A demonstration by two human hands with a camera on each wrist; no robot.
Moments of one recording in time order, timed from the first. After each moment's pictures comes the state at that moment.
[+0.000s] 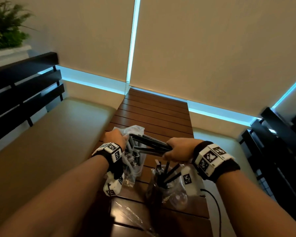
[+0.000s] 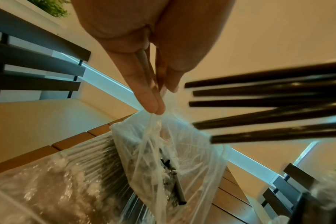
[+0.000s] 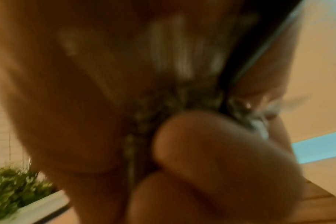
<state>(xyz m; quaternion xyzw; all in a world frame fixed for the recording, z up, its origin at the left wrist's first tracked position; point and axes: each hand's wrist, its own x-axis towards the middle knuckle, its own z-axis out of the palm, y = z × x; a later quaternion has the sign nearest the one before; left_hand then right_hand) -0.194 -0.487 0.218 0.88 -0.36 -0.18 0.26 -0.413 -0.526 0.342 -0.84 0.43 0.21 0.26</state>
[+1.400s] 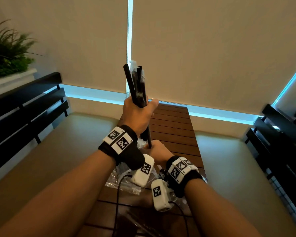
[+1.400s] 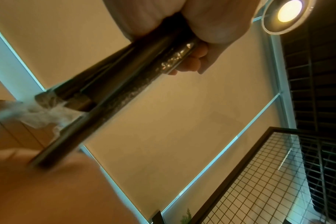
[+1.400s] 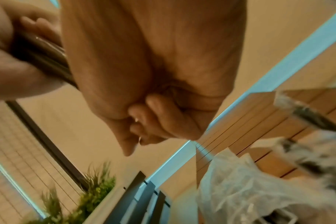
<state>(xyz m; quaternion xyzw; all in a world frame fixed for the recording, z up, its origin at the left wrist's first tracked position) -0.266 -0.466 0.376 0.55 -0.42 -0.17 0.70 -0.362 -0.512 0.278 -0.78 0.42 -0.12 0.45</state>
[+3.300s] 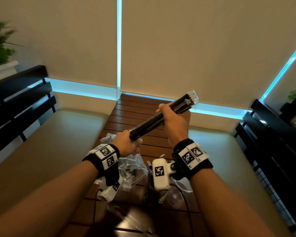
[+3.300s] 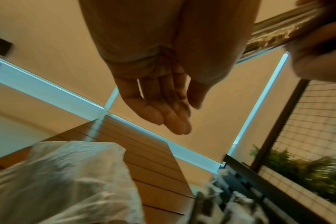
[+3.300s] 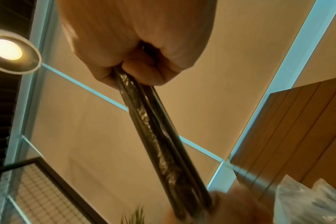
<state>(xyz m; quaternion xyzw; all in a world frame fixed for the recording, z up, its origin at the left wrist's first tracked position) -0.246 -0.476 0.272 0.73 -0.53 -0.29 0.33 -0.398 -0.523 0.358 -0.53 0.41 -0.57 0.48</state>
